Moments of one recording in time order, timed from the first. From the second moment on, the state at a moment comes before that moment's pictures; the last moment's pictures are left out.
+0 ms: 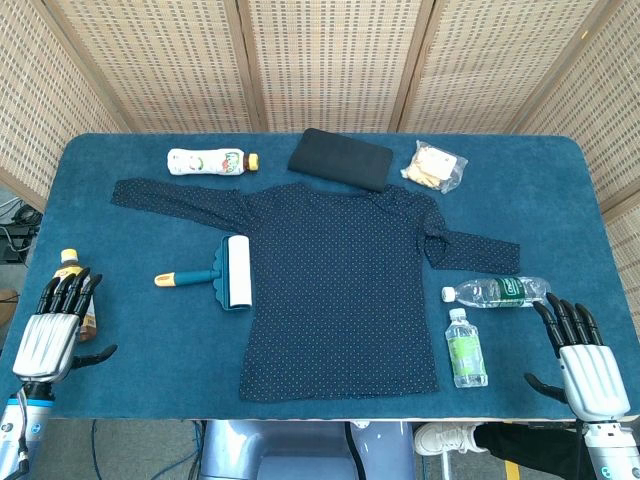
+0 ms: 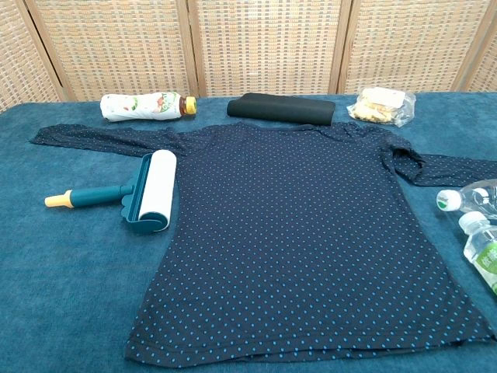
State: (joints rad) left arm -0.15 -1.22 -0.04 -1.70 1.44 1.42 0.29; right arm 0.04 -1.12 0.02 -1.66 -1.60 1.53 -0.06
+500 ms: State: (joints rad) left arm -0.15 -1.23 -0.04 -1.69 1.44 1.42 0.30; right arm 0.04 -1.12 0.02 -1.66 -1.60 1.54 -0.05
